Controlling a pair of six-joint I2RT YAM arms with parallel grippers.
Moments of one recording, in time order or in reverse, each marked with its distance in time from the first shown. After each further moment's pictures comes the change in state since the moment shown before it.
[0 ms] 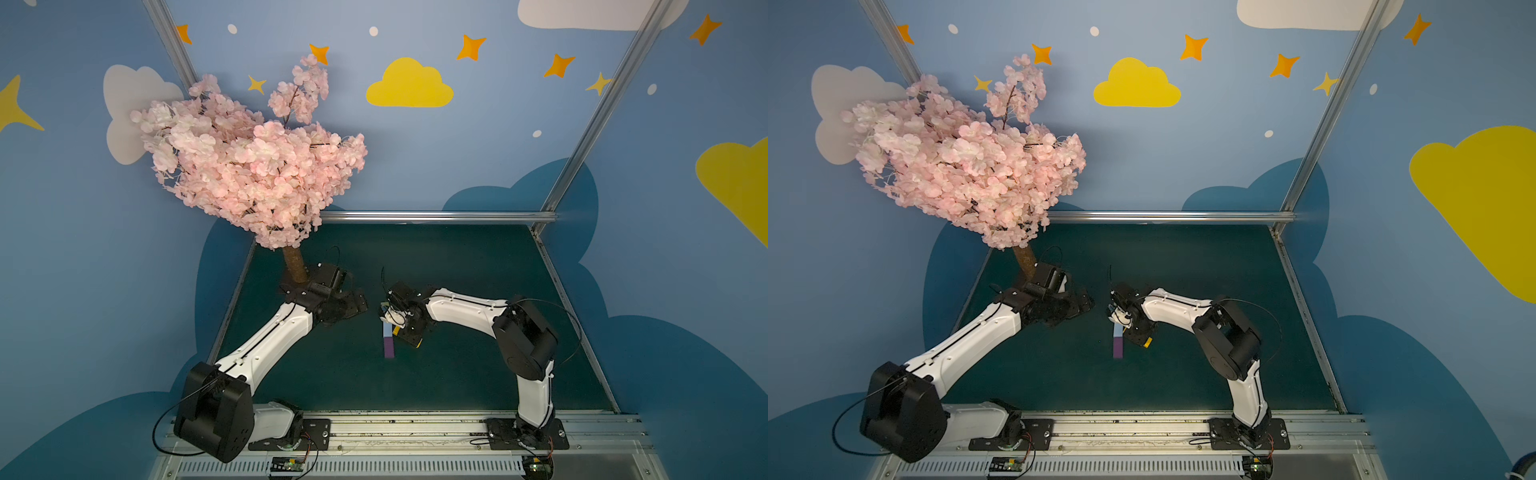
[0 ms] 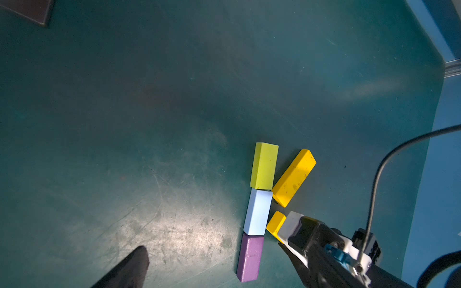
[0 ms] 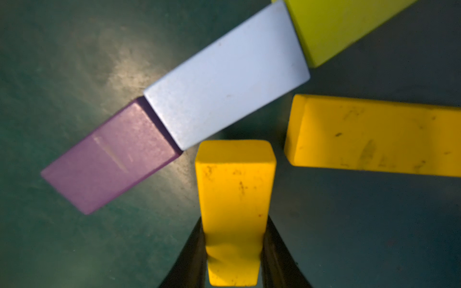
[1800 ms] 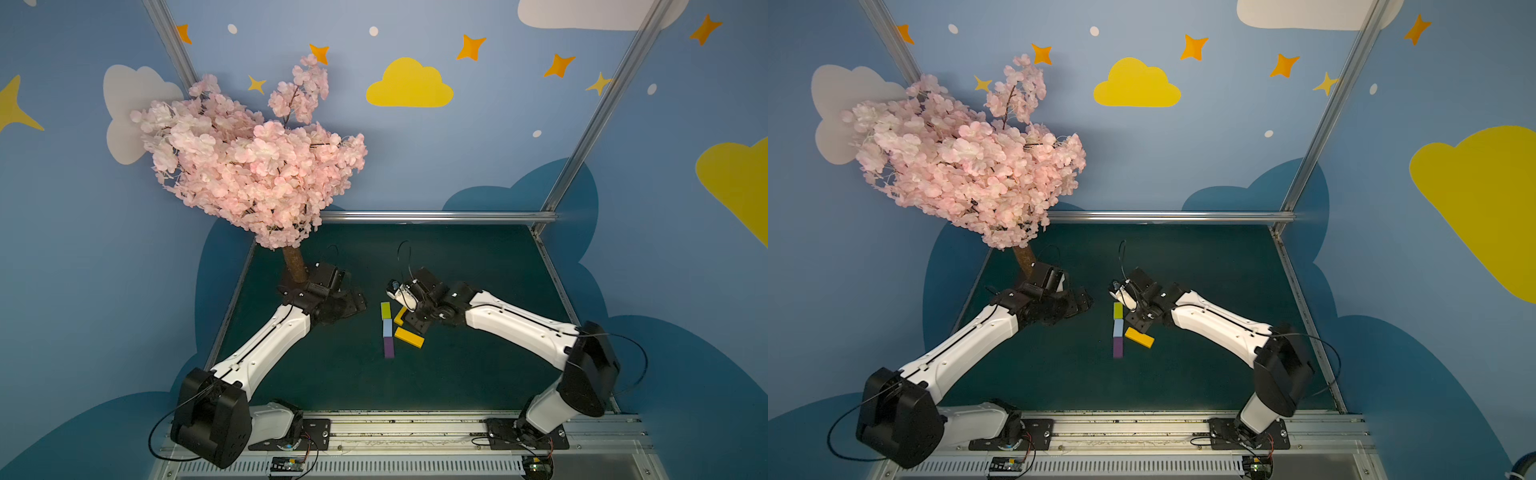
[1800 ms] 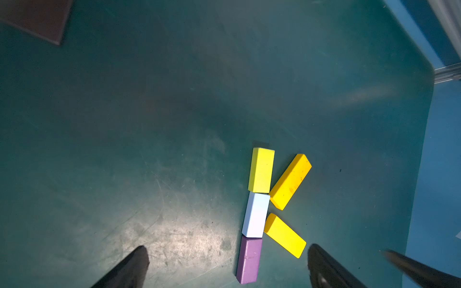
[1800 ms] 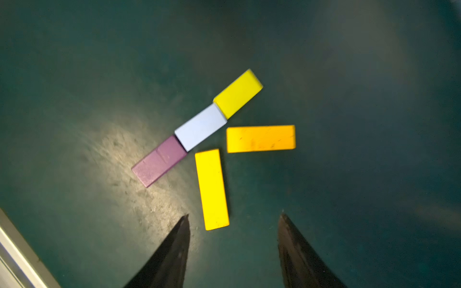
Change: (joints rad) left arm 0.002 -0.045 0.002 0.003 -0.035 0.020; right arm 0.010 -0.447 -0.098 0.140 0.118 0.106
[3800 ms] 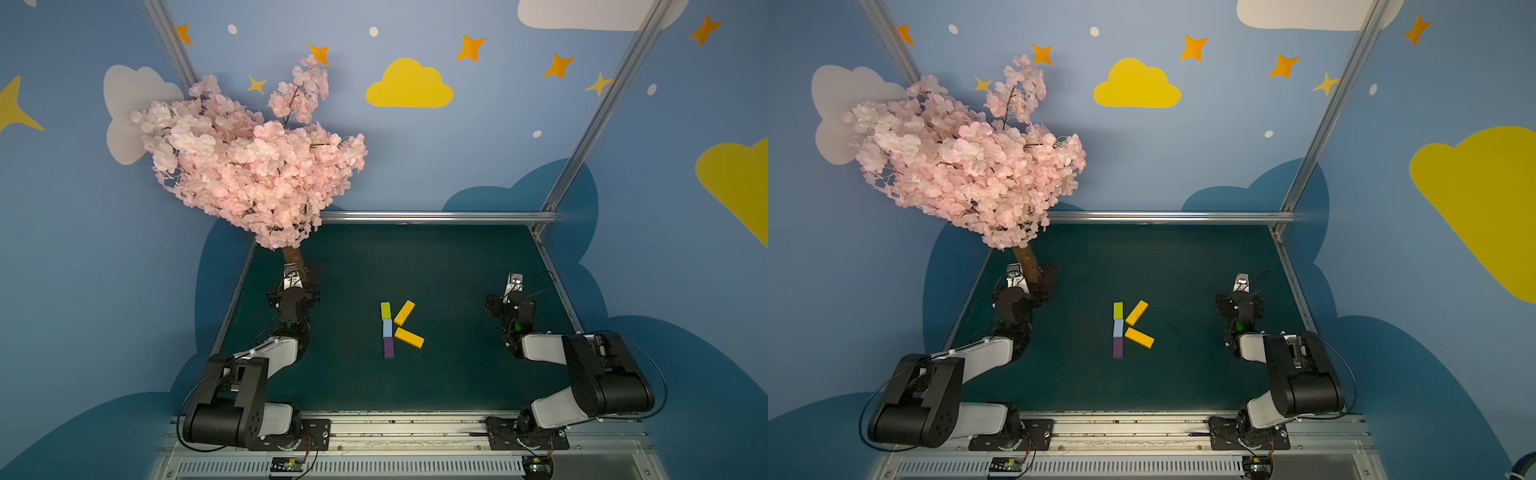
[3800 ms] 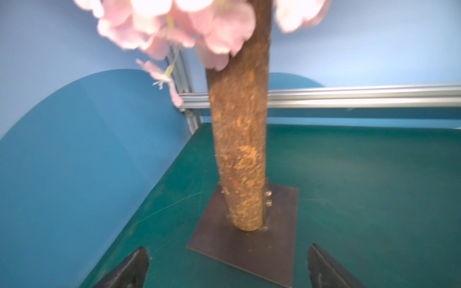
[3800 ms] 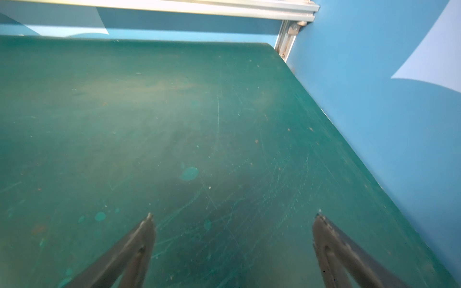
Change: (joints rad) left arm 0.295 0.072 -0.544 1.336 -0.479 0.745; right arm -0.785 -0.026 -0.887 1.389 0.245 0.145
